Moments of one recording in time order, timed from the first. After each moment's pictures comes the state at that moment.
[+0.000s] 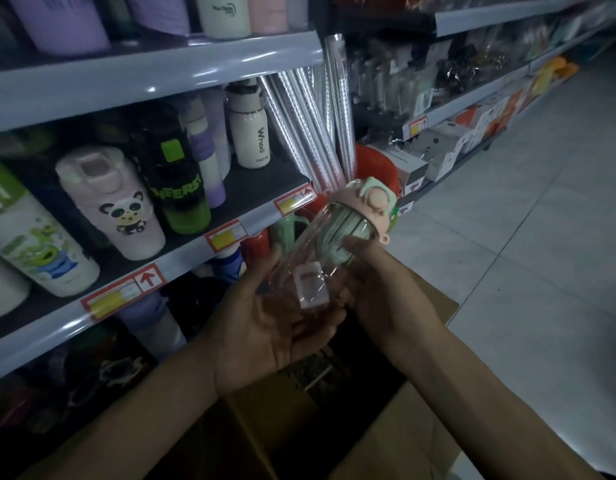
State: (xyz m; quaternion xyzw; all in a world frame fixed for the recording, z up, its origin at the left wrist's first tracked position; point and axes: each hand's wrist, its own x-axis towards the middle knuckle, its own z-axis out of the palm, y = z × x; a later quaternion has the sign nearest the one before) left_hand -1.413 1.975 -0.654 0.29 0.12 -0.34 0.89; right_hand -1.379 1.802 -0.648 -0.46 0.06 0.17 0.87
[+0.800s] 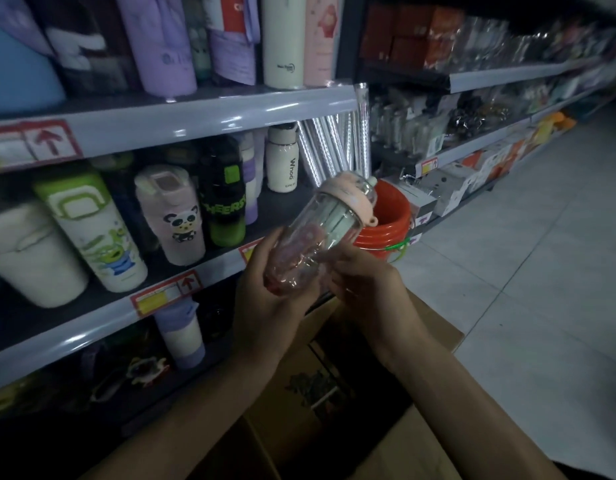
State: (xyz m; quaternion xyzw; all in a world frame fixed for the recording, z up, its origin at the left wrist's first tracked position) left_hand -1.434 1.980 -0.640 0.68 0.05 0.20 0.70; right_hand -1.391 1.839 -0.629 -0.59 -0.08 0.14 0.79
